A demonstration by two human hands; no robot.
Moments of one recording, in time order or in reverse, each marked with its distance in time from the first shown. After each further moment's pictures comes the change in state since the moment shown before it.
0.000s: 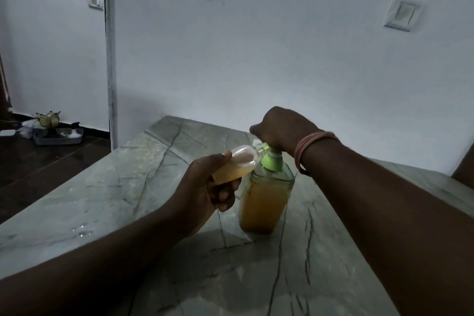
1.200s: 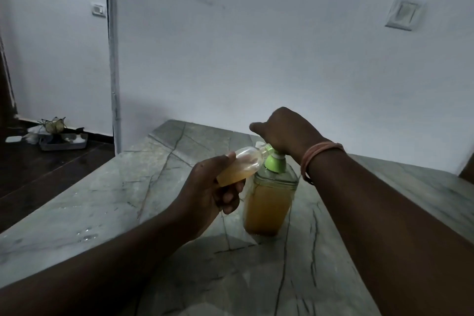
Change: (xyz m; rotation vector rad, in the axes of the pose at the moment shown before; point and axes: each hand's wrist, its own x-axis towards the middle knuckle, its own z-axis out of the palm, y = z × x) left_hand 0.000 0.002 0.002 0.010 -0.017 -0.003; right_hand -0.002 0.007 0.006 0.184 0.069 0.016
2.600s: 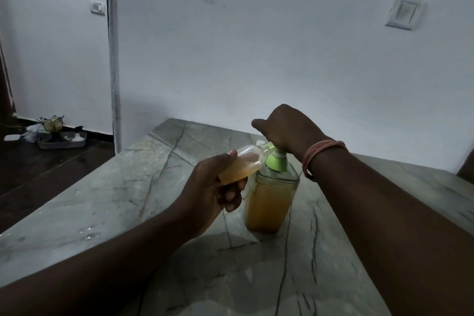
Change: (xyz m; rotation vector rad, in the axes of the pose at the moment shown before) left_hand 0.001 -0.002 -0.002 0.007 -0.004 0.005; right_hand -0.003 -0.001 -0.002 -0.009 0.009 -0.011
